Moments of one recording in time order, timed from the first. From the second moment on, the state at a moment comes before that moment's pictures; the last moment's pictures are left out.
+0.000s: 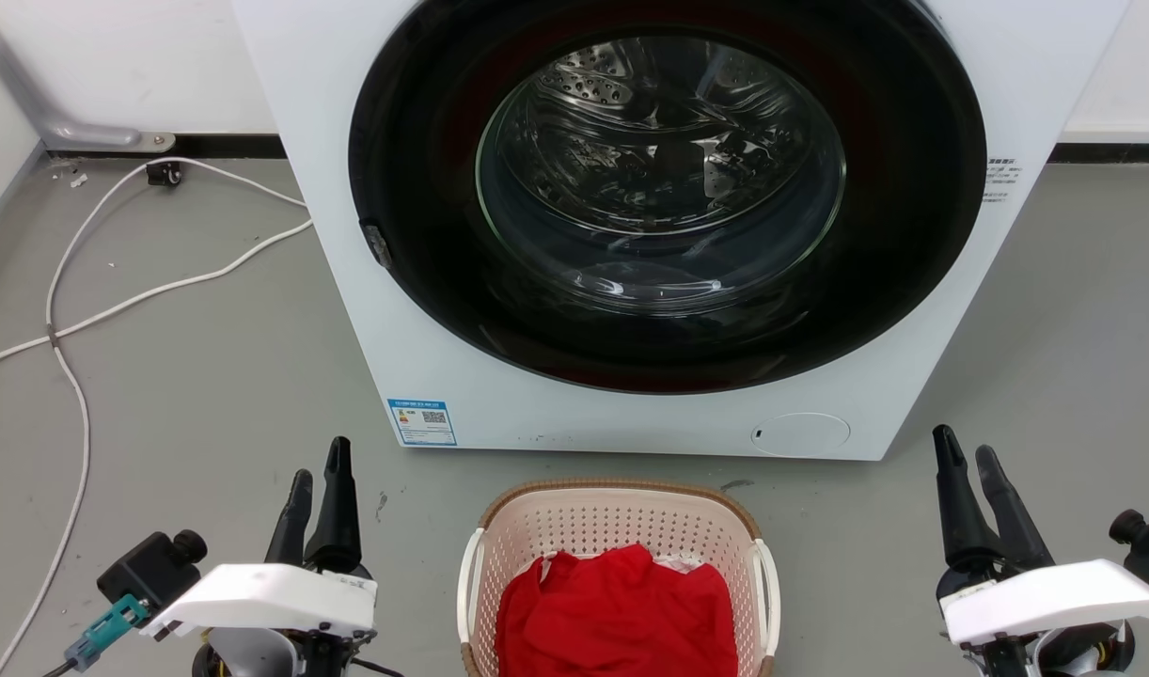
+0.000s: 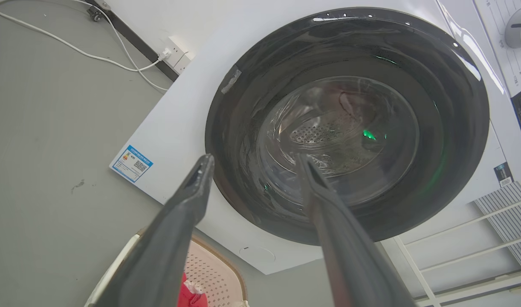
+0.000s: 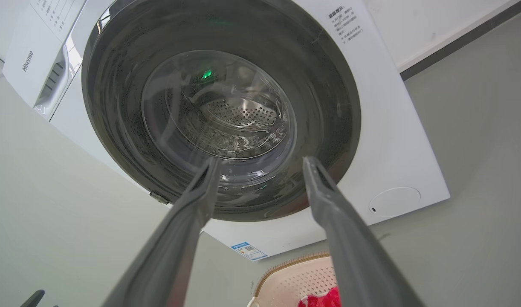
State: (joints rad) left arm -0.03 0.05 -0.01 0.09 -0.89 -0.01 -0.07; right arm 0.00 -0.05 -0.03 0.08 0.74 0.13 -0.07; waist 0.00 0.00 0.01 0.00
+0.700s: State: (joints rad) left arm -0.01 0.05 -0.05 0.05 -0.63 0.03 -0.14; right arm 0.02 -0.05 0.00 0.03 0.44 0.13 -0.14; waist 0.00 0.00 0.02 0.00
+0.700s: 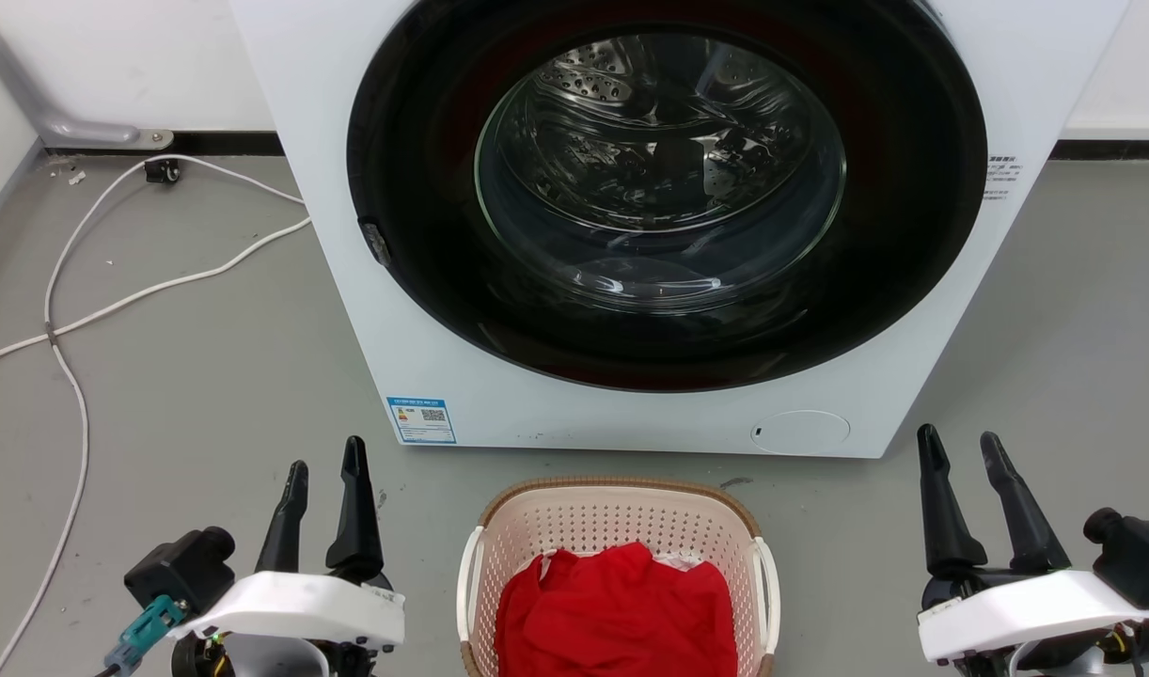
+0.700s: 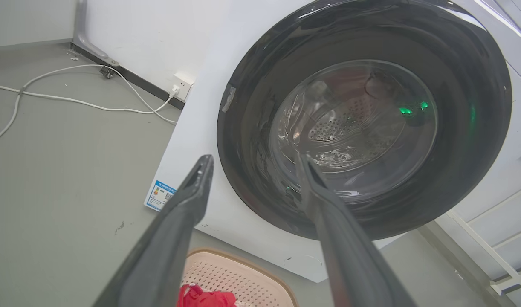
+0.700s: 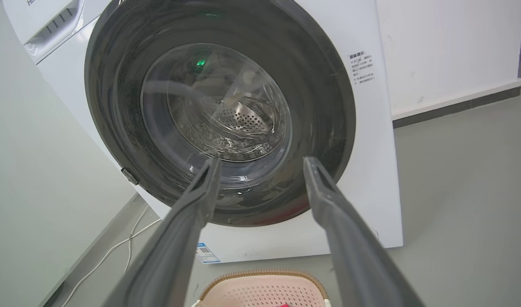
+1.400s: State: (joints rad) left arm 0.01 0.05 -0.08 0.03 -0.42 0.06 -0.19; right arm 0.05 -0.05 0.03 0.01 0.20 0.13 -0.19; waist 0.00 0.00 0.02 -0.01
